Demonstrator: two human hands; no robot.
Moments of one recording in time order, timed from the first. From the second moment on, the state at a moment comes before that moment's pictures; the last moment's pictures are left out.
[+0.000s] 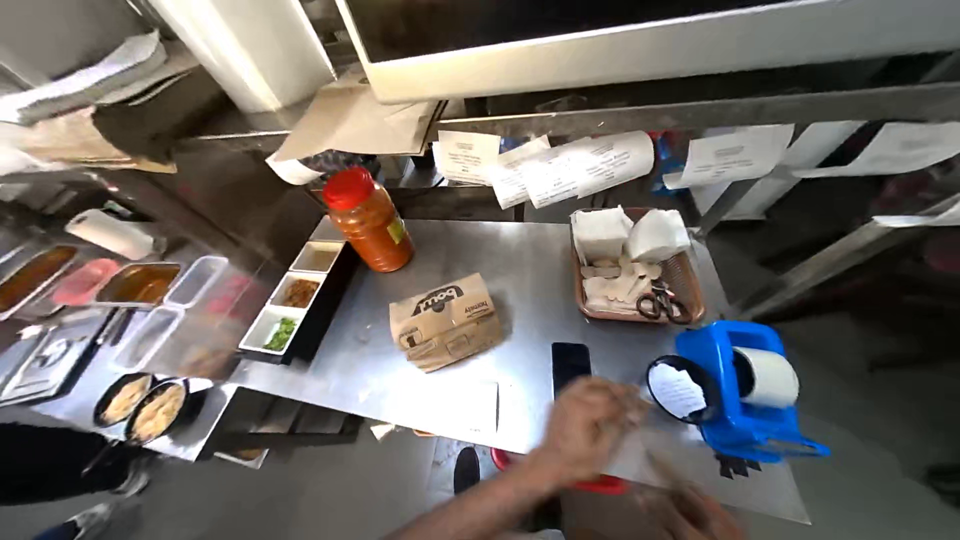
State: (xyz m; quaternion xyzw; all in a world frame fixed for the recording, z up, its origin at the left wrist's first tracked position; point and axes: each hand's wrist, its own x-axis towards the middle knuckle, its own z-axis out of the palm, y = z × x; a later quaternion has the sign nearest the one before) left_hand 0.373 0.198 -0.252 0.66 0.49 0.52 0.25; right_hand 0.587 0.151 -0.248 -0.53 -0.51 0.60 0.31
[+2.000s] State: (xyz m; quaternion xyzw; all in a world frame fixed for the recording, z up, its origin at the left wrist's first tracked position) left_hand 0.221 0.172 -0.226 0.57 0.66 0.46 0.17; right_hand 0.497 0.134 -0.254 -0.43 -0.59 0.60 0.33
